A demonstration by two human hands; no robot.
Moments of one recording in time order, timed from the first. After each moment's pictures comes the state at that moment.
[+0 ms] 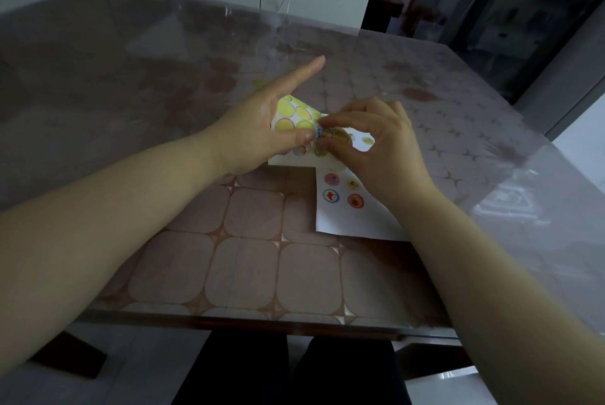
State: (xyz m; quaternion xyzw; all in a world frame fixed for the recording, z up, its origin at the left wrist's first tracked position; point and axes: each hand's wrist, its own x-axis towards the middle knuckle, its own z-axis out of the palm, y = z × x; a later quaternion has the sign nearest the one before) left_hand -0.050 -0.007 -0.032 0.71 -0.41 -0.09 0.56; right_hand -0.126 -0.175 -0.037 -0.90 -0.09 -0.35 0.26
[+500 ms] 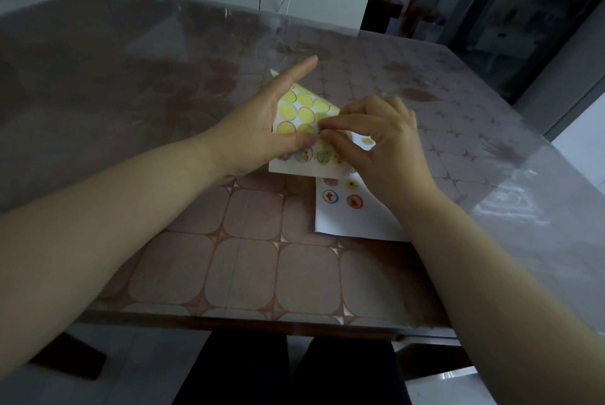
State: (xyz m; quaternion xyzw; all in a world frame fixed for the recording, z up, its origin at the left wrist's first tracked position) left_hand -0.054 -0.009 -0.030 0.68 -0.39 -0.14 0.60; right_hand -0.127 -0.178 -0.035 -0.89 -0.12 -0.38 0.21
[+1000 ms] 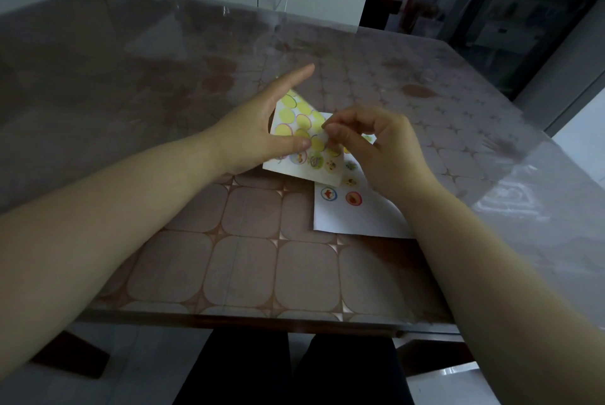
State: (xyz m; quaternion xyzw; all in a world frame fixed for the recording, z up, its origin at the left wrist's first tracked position) left_hand -0.050 -0.006 -0.034 0.72 -0.39 -0.12 0.57; right_hand -0.133 -0.176 -0.028 -0.87 -0.06 -0.22 0.43
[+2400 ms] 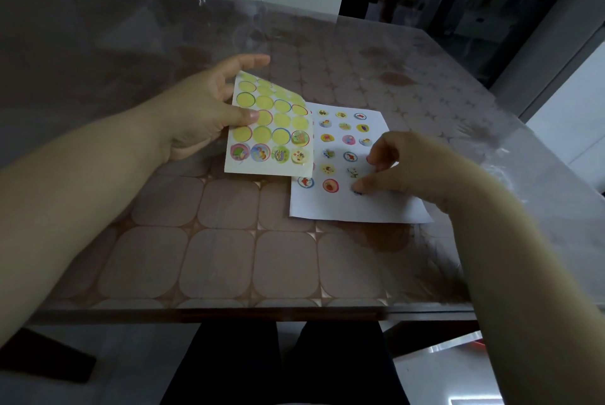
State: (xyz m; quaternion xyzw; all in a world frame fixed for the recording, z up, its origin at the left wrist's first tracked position) left_hand -0.046 0.003 -0.020 0.69 -0.27 -0.21 0.64; right_hand -0.176 -0.218 -0.010 -0.93 0.17 0.05 0.31
